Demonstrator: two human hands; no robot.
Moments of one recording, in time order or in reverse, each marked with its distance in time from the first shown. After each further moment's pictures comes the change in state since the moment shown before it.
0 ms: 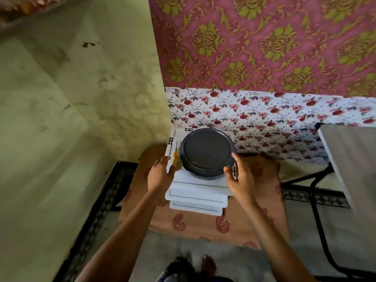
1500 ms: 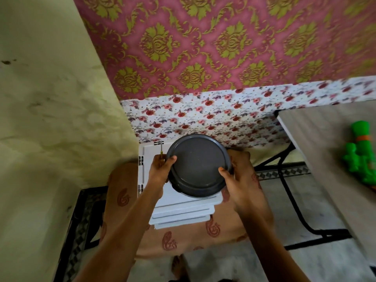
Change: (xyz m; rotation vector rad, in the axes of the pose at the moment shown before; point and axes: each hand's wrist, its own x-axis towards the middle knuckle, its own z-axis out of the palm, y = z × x) left_hand 0.072 0.073 0.010 -0.825 -0.367 -0.423; right_hand 0.023 -0.025 -0.017 0.684 0.206 0.623
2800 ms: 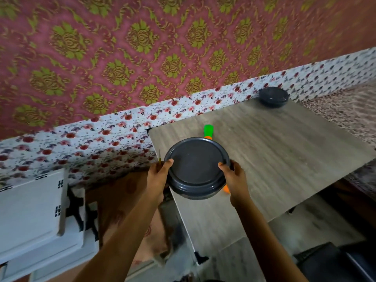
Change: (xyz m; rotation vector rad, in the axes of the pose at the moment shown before) left_hand -0.216 -0.001 0.461 -0.150 -0.253 0.089; right_hand 0.040 -0.056 -0.486 0.166 0.330 -0.139
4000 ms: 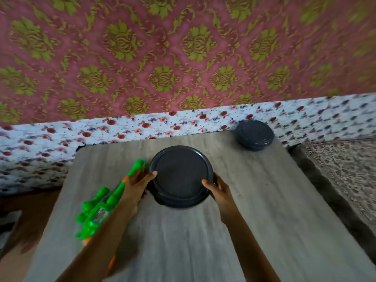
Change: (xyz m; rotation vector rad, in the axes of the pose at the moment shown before) left_hand 0.106 -0.013 0.347 0.137 0.200 0.087; right_hand 0.374 -0.066 -0.201 -0.022 -0.562 0.095
